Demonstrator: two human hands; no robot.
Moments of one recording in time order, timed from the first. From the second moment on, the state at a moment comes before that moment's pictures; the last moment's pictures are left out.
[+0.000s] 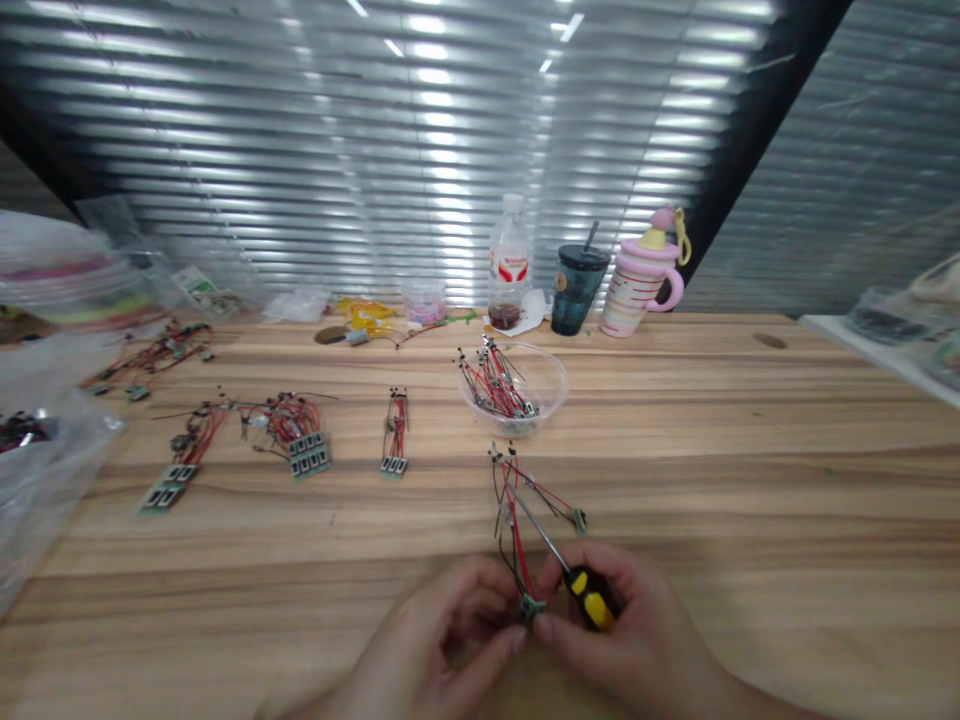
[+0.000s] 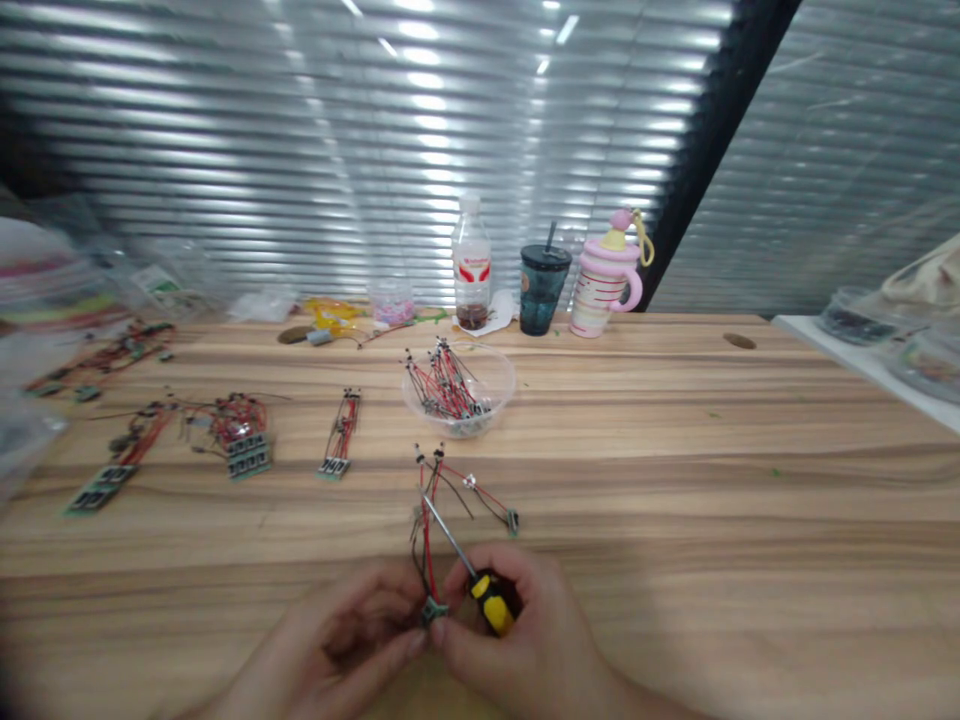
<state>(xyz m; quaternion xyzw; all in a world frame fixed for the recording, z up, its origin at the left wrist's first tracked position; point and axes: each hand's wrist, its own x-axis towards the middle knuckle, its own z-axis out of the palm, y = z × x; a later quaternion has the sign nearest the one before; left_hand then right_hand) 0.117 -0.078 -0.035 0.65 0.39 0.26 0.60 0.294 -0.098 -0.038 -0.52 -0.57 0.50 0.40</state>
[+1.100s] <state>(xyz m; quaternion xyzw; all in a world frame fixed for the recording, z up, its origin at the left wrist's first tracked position) 0.104 -0.066 -0.043 0.70 0.44 0.35 0.43 0.306 -0.091 -0.037 -0.54 -0.66 0.32 0.41</state>
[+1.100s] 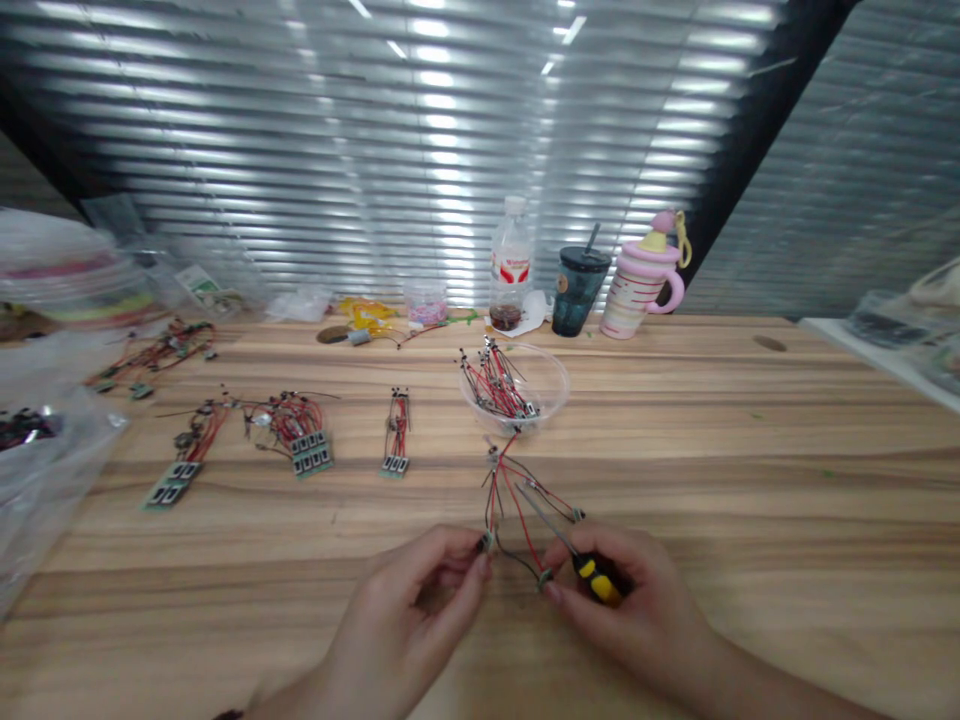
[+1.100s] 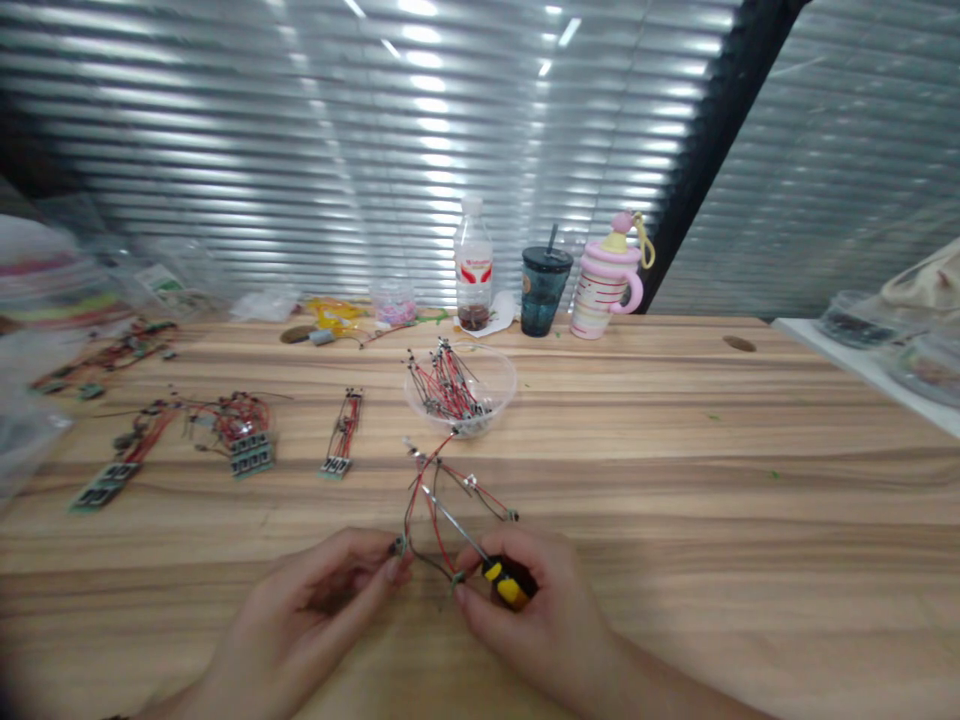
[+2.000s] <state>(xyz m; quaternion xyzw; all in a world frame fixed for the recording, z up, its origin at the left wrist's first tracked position) 0.101 -0.070 -0.032 0.91 0.39 0.12 0.04 0.340 -0.058 -0.031 -0.56 -0.77 0.17 0.26</state>
